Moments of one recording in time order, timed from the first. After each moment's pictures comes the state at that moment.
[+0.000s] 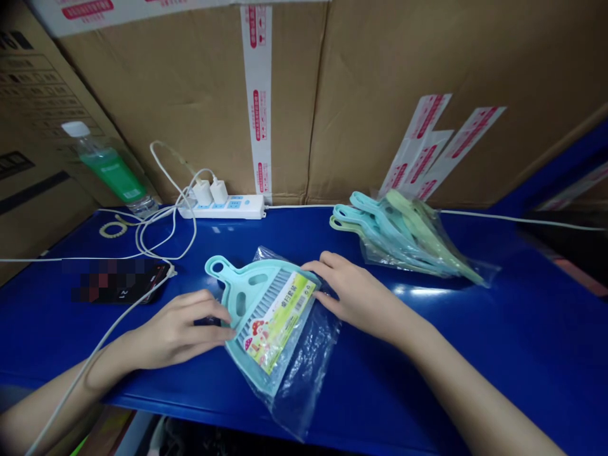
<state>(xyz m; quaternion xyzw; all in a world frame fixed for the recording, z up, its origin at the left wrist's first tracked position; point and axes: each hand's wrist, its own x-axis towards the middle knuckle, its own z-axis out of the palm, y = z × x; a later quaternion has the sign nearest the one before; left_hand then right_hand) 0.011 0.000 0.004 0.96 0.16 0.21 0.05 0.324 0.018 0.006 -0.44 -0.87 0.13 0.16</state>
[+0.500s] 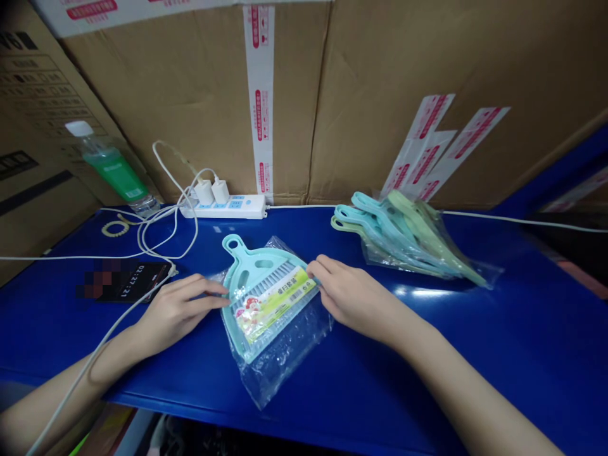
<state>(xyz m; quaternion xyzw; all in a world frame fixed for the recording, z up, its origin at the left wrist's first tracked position) 0.005 0.008 -0.003 0.93 0.28 0.24 -0.03 0.319 0.016 0.007 -0.40 -0.91 0.04 0.12</state>
